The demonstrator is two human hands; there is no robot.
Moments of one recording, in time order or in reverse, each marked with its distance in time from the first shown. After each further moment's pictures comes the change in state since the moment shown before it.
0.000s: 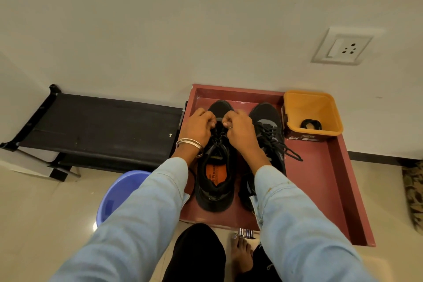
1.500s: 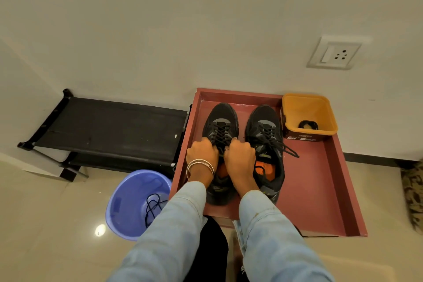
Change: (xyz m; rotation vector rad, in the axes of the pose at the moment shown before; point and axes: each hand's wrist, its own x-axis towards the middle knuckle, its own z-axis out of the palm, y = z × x) left_hand -0.065 0.031 0.004 0.184 -0.061 -0.428; right_hand -0.069 -0.030 0.014 -0.299 -0.022 0.262
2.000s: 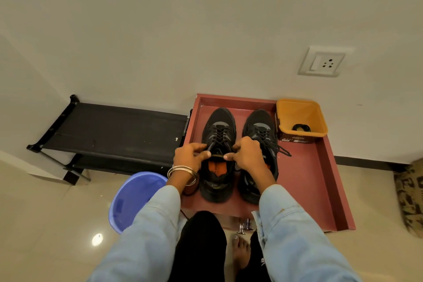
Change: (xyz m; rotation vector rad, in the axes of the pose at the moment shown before) left_hand -0.017 -0.038 -0.030 -0.488 -0.158 0.044; right_hand 0.001 0.026 -0.039 0.326 -0.261 0.033
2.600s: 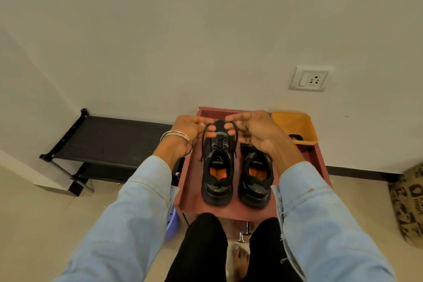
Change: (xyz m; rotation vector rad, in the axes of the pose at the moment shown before) left_hand -0.020 0.097 -0.077 -0.618 -0.163 -0.049; right_hand -0.051 -0.060 -0.097 0.801 -0.161 -0.054
